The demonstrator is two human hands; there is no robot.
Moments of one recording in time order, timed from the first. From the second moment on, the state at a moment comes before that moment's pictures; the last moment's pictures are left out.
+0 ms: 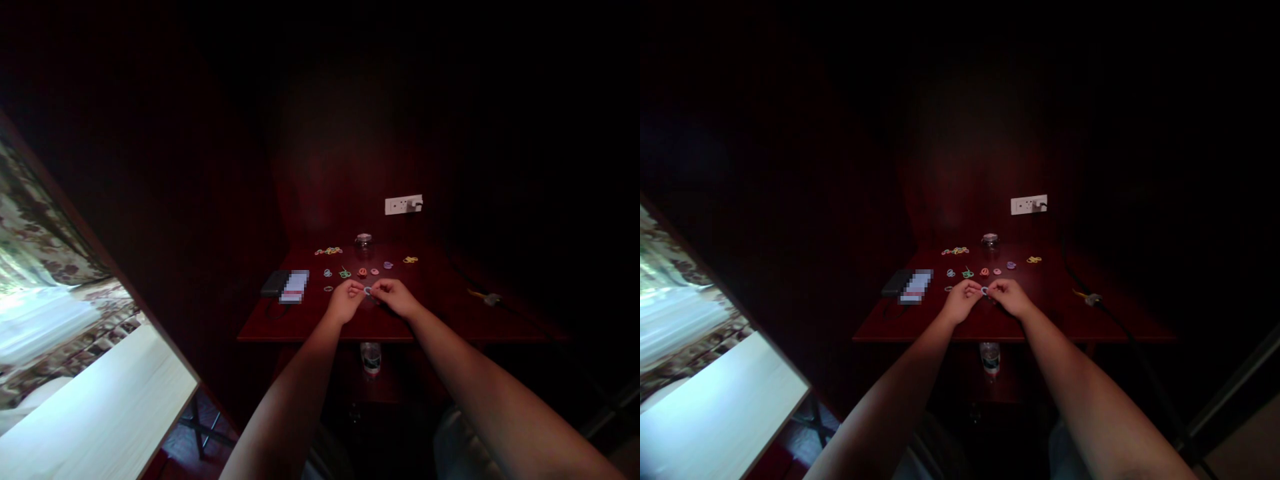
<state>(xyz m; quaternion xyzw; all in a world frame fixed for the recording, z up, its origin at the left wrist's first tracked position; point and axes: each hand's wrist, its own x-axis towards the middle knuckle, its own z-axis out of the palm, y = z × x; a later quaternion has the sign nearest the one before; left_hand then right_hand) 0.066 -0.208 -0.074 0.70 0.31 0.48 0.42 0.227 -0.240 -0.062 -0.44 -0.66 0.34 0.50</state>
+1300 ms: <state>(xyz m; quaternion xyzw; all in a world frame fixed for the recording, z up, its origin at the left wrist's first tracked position) 0.064 -0.208 -0.072 0.71 0.30 0.48 0.43 0.222 -0.239 -0.067 -0.43 -0.67 0.33 0.51</state>
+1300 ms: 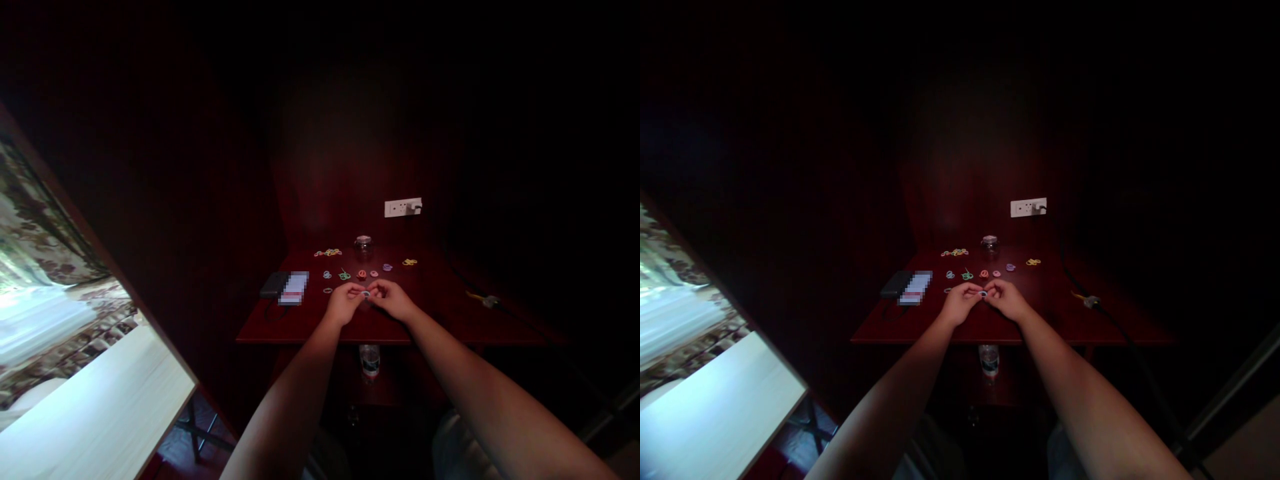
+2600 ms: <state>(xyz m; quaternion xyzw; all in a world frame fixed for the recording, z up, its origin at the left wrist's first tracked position) 0.065 -0.210 -0.072 0.69 0.33 0.46 0.45 0.222 -0.243 -0.062 -0.48 -0.66 0.30 0.49</state>
